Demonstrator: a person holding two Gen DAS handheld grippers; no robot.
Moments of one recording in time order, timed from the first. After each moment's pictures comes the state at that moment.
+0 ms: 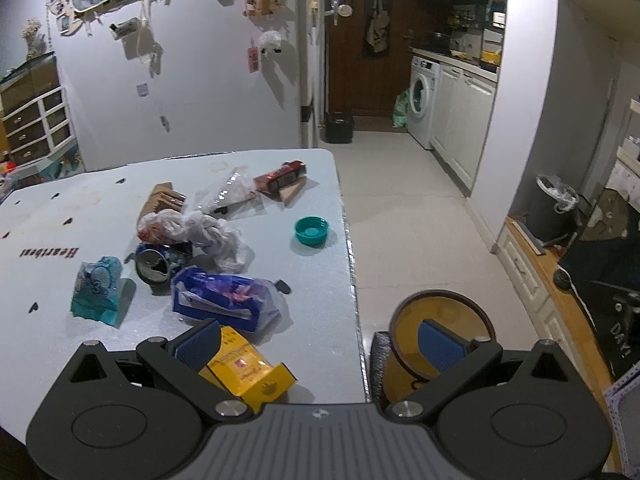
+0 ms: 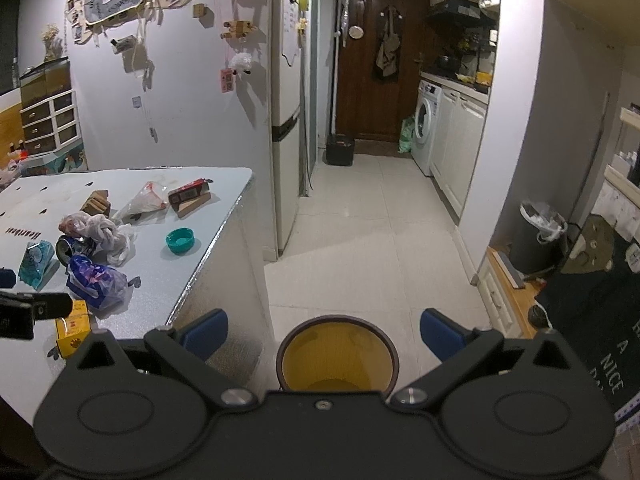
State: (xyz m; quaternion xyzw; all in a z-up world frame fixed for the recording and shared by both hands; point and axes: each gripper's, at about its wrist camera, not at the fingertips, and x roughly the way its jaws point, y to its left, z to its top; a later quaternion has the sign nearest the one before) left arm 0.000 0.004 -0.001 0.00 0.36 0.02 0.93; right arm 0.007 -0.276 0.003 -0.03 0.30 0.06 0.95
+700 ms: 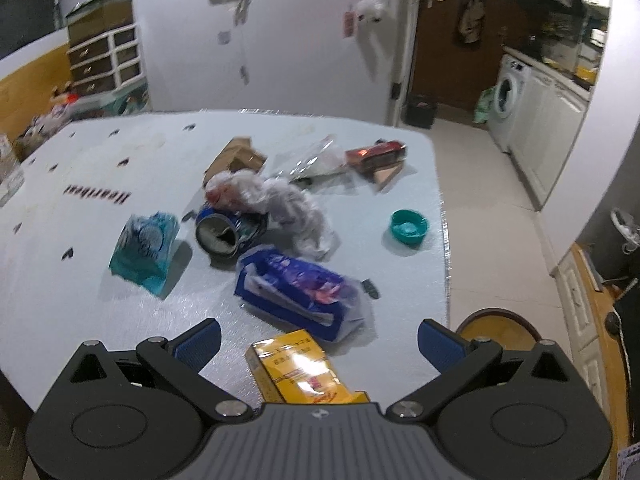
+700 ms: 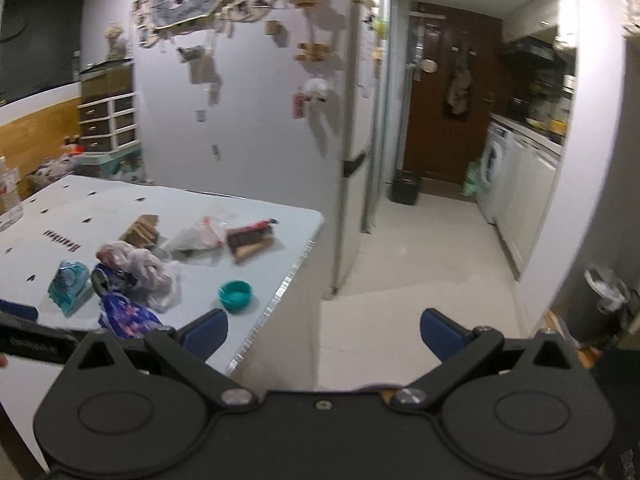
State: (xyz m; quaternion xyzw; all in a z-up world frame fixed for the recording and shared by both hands) left arm 0.055 0.063 -0.026 -0.06 0.41 0.13 0.90; right arm 0.093 -0.211 0.024 -0.06 0.25 0.17 0.95
